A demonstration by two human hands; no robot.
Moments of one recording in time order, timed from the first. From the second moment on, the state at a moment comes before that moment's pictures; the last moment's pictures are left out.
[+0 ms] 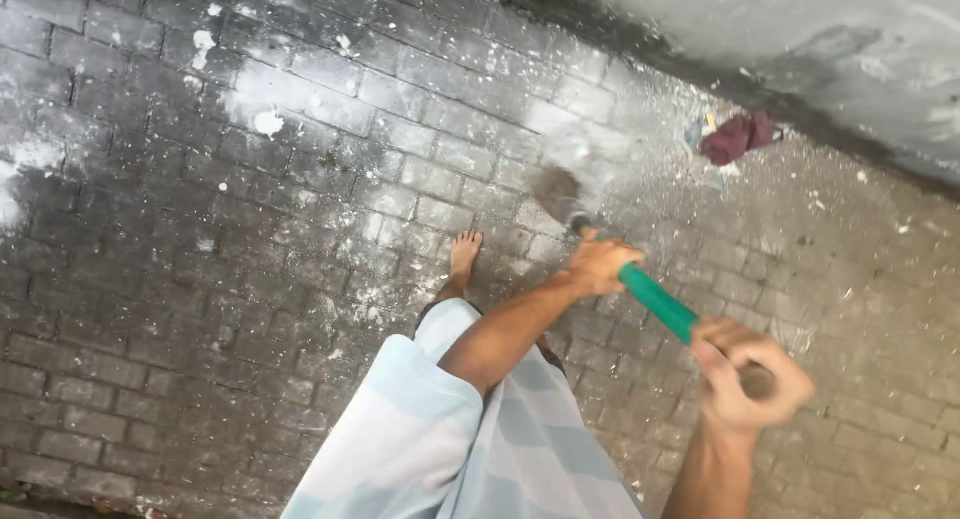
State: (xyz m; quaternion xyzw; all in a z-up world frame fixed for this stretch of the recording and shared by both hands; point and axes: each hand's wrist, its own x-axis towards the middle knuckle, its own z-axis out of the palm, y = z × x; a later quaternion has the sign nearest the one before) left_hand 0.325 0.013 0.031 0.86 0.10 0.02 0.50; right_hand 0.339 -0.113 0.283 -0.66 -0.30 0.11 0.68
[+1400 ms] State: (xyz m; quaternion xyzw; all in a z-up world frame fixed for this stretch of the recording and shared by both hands) left_hand 0.261 0.320 0.020 0.87 0.41 0.17 0.21; right_hand 0.466 0.170 0.227 -0.38 -0.56 0.41 0.62
